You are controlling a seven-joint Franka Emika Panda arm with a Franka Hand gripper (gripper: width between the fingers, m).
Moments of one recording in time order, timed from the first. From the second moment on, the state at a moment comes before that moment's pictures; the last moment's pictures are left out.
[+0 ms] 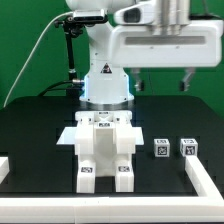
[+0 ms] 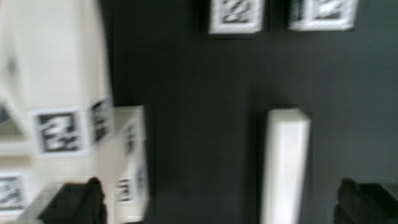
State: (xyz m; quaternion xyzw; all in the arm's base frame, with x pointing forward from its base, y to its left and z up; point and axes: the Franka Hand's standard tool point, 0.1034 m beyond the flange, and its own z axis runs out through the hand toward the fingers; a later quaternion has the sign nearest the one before) arm 0.480 0.115 0.153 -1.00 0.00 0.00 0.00
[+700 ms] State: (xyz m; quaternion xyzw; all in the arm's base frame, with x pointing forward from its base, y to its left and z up) arm 0.464 0.141 0.128 -1.00 0.00 -0.03 0.01
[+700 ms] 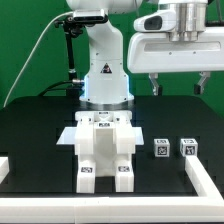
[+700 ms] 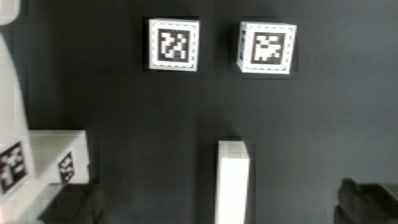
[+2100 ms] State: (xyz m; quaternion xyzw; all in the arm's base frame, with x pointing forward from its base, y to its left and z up) arm 0.441 0.186 0.010 -1.00 0.00 -0.01 -0.02
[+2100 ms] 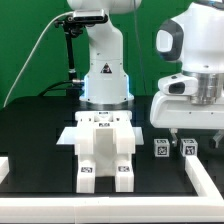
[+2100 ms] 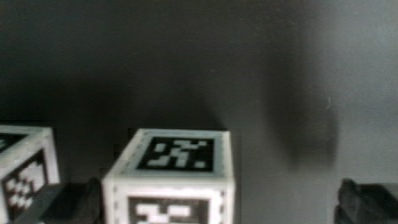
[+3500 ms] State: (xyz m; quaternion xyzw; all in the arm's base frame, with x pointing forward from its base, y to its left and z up) arm 0.473 0.123 0.121 -1.00 -0.07 0.01 -0.01
